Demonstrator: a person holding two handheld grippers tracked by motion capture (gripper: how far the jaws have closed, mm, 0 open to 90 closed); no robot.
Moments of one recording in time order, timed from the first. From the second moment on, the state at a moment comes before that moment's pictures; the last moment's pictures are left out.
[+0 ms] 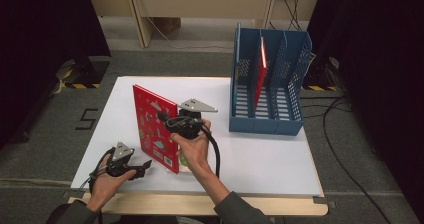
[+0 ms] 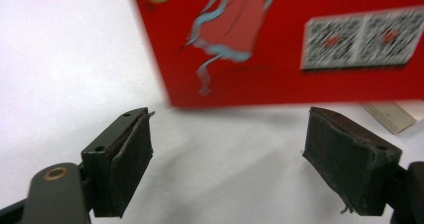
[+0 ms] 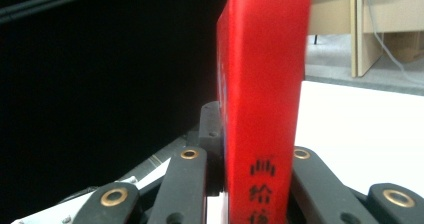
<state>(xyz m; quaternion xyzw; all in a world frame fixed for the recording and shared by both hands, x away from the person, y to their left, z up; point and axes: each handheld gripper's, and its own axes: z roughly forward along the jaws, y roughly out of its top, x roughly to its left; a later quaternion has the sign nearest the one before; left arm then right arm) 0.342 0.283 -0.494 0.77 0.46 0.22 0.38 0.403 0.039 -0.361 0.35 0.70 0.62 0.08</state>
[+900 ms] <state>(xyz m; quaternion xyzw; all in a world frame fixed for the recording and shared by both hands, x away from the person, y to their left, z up) 0.345 0.282 -0.494 0.79 0.45 0.20 0.37 0.415 -0.042 -0.358 0.31 0.70 0.63 0.17</state>
